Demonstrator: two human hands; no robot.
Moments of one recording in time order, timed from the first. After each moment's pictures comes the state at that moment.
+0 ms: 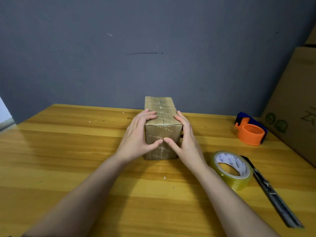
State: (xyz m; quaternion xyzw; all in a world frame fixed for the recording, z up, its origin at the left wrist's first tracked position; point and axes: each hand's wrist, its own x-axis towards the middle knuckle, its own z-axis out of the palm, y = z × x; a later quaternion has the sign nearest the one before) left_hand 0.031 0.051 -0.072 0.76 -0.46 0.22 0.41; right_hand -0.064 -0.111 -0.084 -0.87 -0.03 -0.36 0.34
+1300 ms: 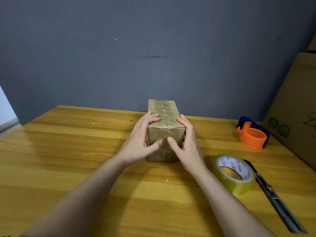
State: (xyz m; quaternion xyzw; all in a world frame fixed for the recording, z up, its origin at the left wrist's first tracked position) left_hand 0.029 0.059 -0.069 0.75 -0.47 0.13 0.44; right_hand -0.064 -0.098 -0.081 -0.85 0.00 -0.37 0.38
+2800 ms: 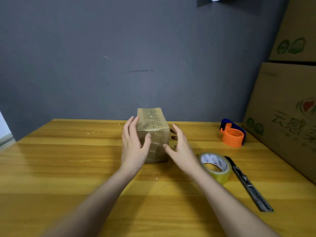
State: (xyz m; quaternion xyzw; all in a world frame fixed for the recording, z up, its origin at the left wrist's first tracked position) left_hand -0.032 0.044 -0.054 0.78 -0.29 0.23 0.51; right_hand -0.105 -0.100 -0.059 -0.87 0.10 -0.27 0.40
